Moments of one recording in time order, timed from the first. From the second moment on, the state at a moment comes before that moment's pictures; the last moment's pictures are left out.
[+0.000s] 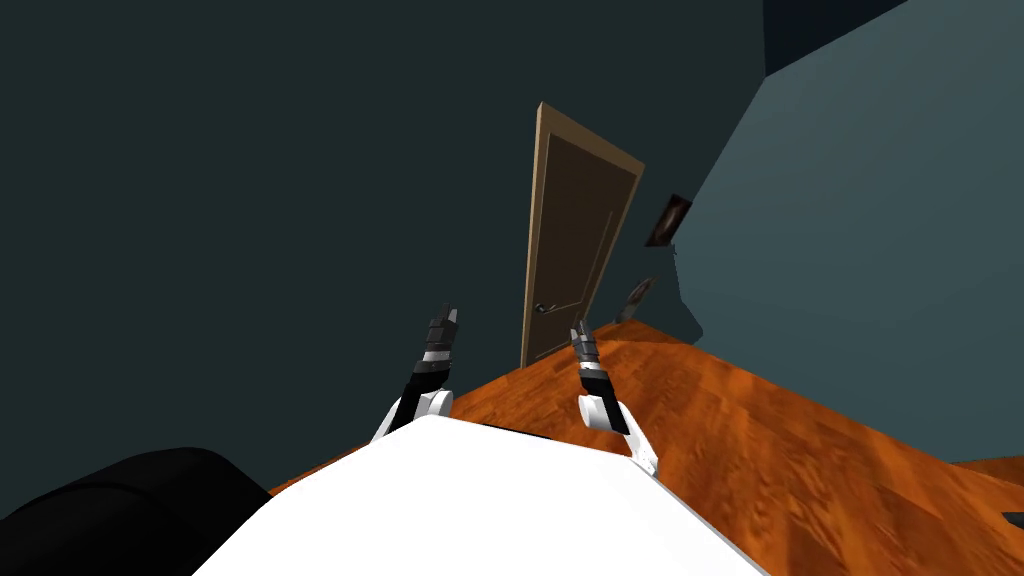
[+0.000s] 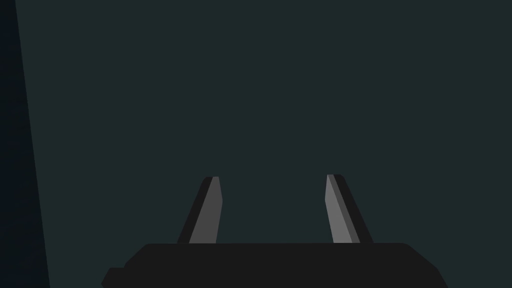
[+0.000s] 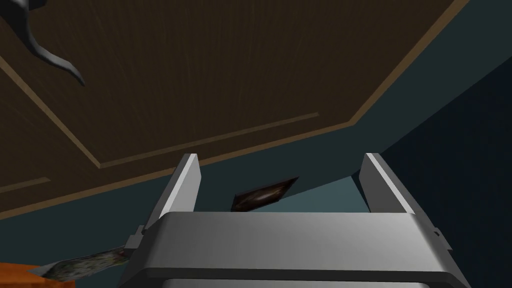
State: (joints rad) arm 0.16 -0.12 0.01 -1.63 -0.03 -0.52 -0.10
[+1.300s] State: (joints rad) arm 0.01 -0.17 0.02 -1.27 0.00 -0.60 -0.14
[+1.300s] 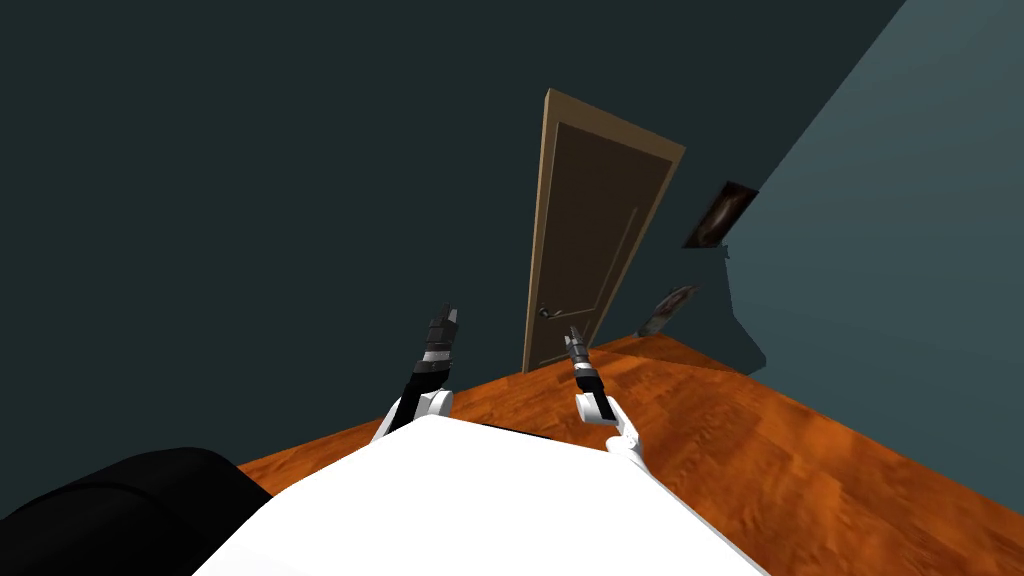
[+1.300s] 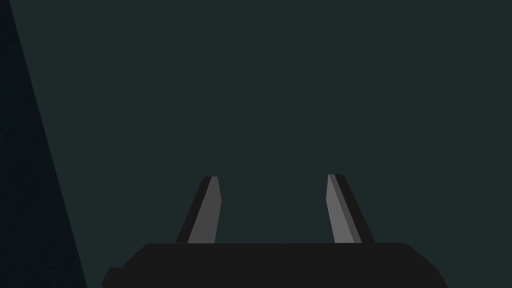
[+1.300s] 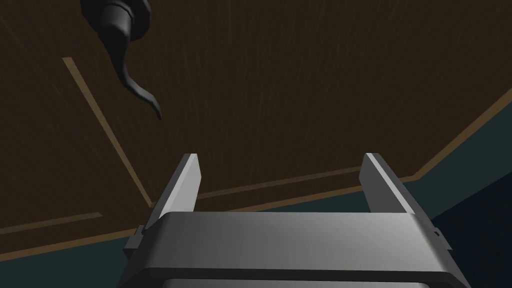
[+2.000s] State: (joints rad) arm -0.08 -0.20 0.03 -1.07 0.02 -0.65 -0.17
